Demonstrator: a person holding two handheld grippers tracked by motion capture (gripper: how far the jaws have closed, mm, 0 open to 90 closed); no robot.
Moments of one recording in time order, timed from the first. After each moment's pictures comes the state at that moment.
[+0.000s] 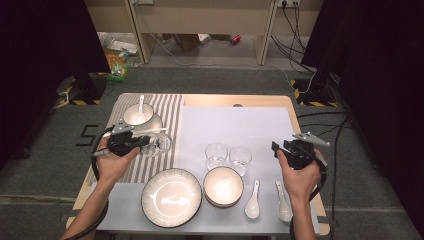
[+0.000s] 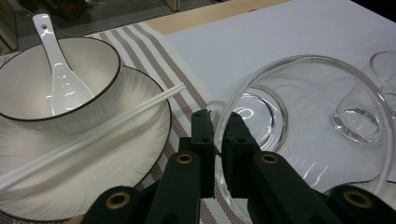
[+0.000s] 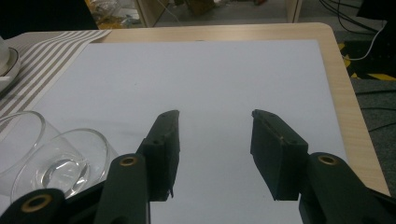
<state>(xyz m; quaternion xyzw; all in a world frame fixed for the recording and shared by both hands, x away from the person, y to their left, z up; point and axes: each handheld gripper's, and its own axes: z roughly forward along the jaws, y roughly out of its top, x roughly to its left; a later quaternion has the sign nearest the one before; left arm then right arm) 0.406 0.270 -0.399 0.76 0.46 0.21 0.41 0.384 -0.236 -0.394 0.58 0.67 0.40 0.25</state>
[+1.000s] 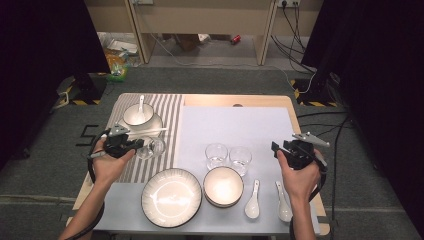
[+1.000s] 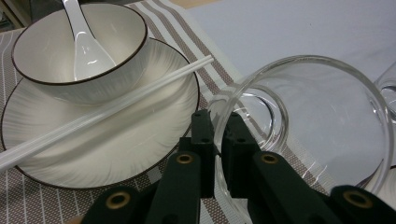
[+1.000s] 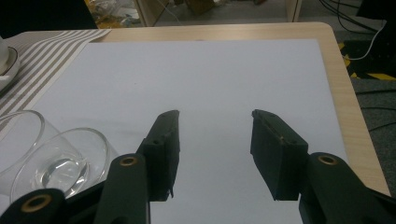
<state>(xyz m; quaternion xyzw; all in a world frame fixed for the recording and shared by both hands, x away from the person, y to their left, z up) 0.409 0.285 -0.417 0.76 0.48 0.22 0.38 0.384 -0.235 -0.395 0.58 0.67 0.40 0.25</state>
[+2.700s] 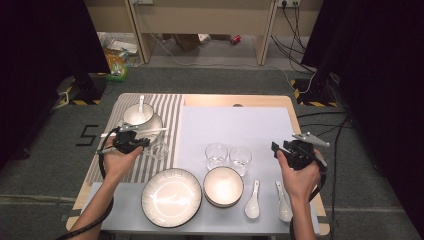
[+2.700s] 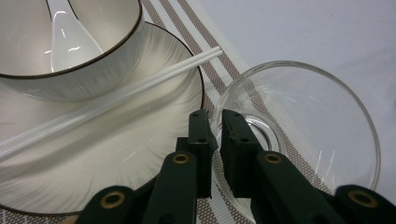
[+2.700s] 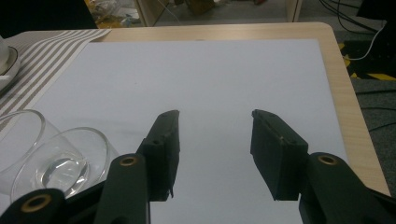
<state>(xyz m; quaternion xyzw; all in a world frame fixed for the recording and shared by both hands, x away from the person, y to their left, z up) 0.437 0.272 -0.436 0.76 0.51 0.20 0.37 0.383 -0.235 -0.395 0.58 0.67 0.40 0.25</state>
